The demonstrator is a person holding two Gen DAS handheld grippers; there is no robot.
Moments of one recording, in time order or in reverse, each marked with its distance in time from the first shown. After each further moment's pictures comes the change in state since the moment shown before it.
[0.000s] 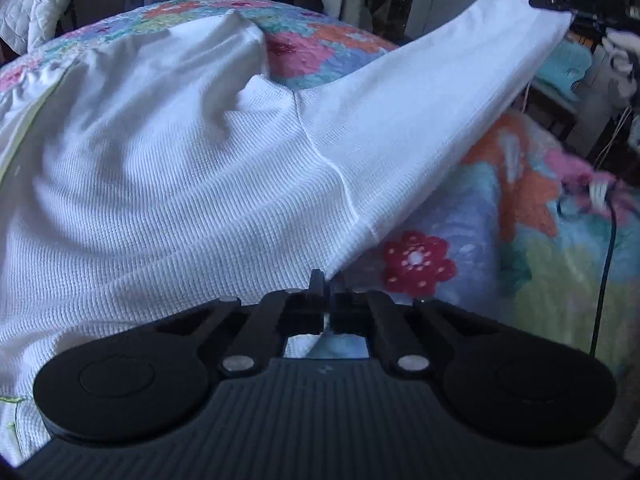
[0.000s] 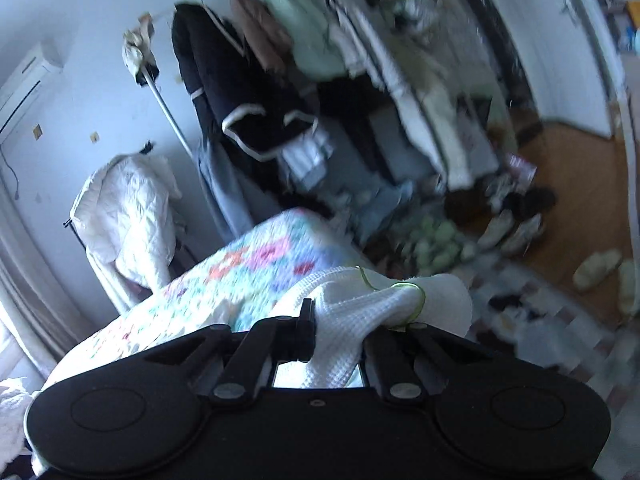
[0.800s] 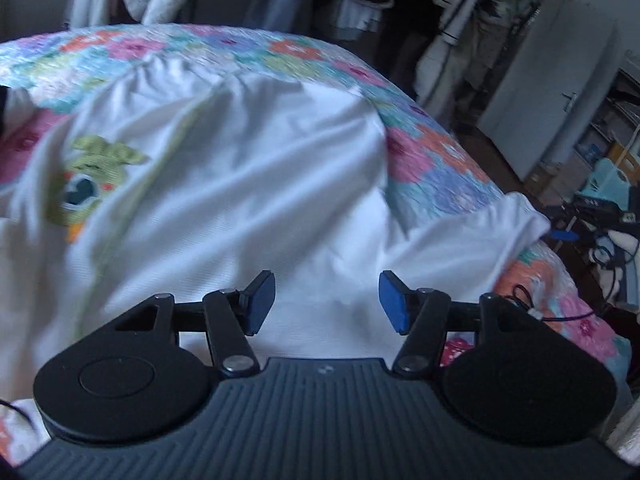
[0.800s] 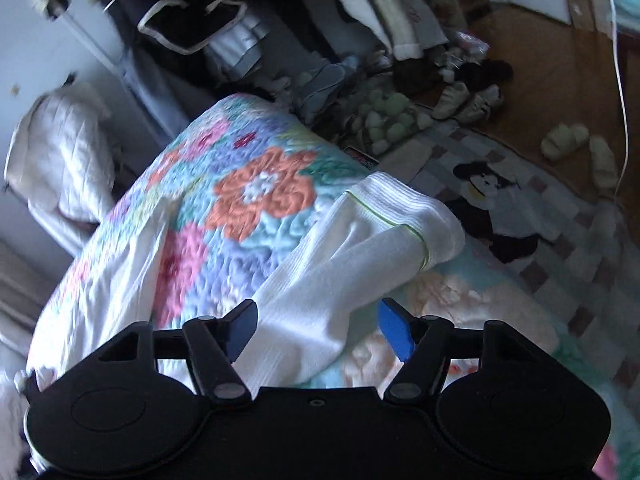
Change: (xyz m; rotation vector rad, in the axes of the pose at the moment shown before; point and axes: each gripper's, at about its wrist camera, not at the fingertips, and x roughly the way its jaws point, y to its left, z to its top) left arm -0.063 0.077 0.028 -0.293 -0.137 0.106; right arm 0.100 -0.012 -0.056 0.256 0.367 -0.125
